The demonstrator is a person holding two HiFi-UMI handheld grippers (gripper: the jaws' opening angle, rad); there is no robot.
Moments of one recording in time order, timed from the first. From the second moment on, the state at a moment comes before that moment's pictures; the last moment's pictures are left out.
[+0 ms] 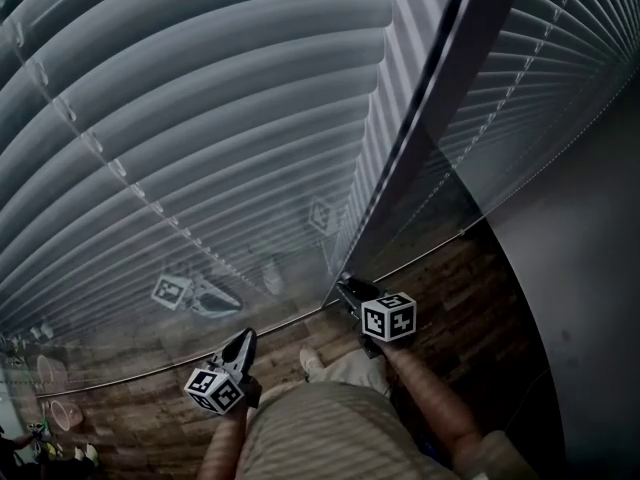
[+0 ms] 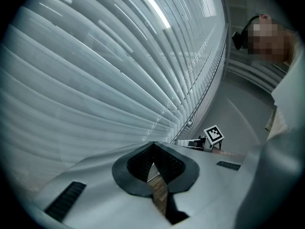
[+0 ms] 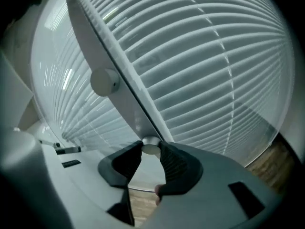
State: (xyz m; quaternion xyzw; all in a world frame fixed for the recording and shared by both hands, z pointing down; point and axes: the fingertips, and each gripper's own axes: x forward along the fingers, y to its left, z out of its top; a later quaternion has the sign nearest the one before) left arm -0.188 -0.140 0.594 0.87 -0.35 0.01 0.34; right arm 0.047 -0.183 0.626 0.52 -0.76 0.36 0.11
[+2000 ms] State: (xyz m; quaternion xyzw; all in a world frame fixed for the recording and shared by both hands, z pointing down) left arm -0.179 -0.131 0.582 0.88 -0.32 0.02 0.34; right arm 0.039 -0.181 0.609 0.58 -0.74 0.08 0.33
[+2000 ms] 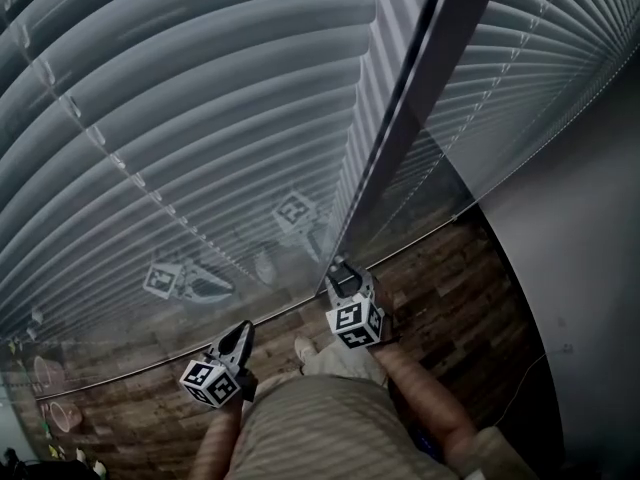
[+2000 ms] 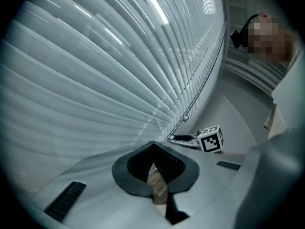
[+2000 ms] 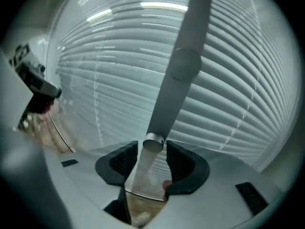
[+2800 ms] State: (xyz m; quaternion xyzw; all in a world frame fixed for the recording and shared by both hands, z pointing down) left arm -0.176 -0.128 0.581 0.88 -0.34 0.03 0.33; right arm 0.027 -0.176 0.607 0.57 -0.74 0.06 0.35
